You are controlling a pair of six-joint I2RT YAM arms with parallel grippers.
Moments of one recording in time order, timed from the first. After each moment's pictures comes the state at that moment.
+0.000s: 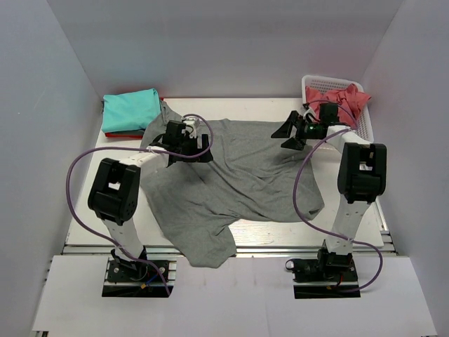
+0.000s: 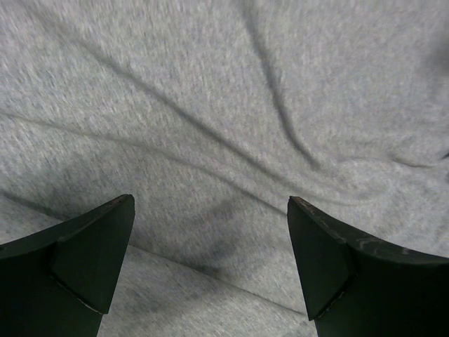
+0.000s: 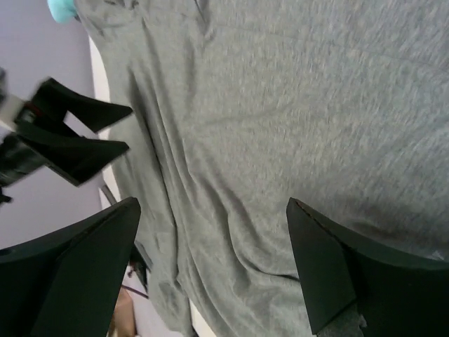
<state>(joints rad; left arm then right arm) -0.34 1.82 1.12 -0.07 0.27 -0.25 -0.02 2.02 1.44 -0.29 -0.91 0.43</state>
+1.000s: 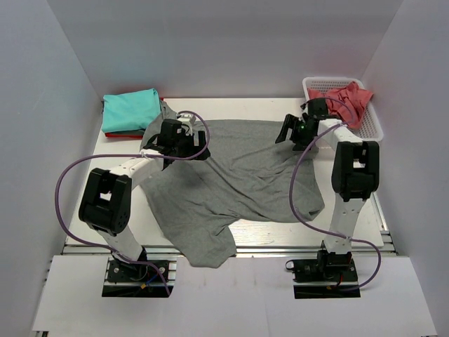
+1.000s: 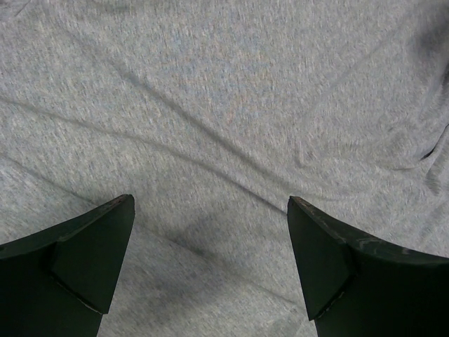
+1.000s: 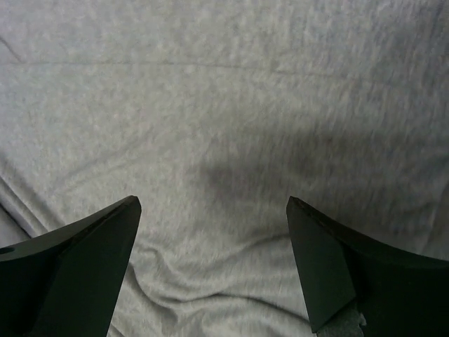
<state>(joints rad) -0.34 1.69 1.08 -0.07 0.22 -0.25 0.06 2.08 1.55 -0.51 -0.37 0.32</state>
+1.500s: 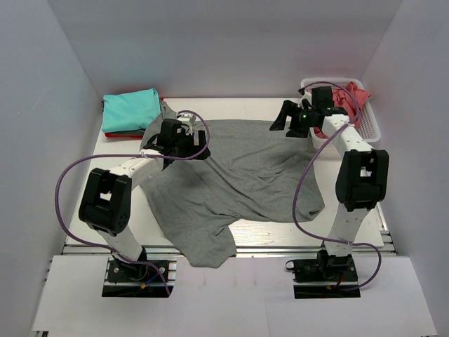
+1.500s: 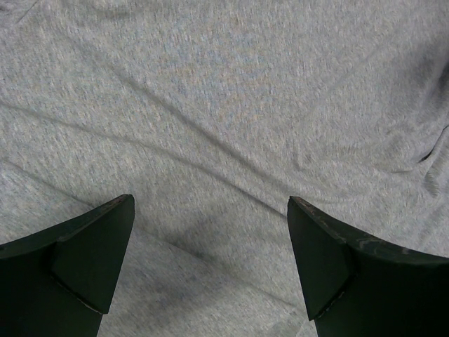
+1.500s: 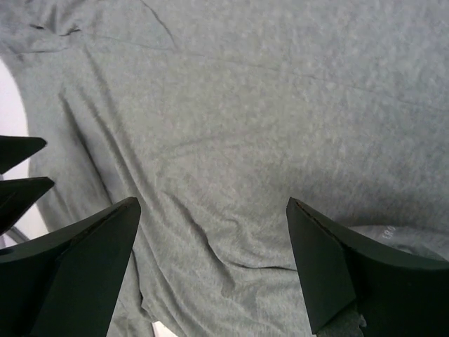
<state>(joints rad) -0.34 1.69 1.08 -0.06 0.22 -0.25 0.09 1.92 1.59 -0.53 -0.54 0.29</state>
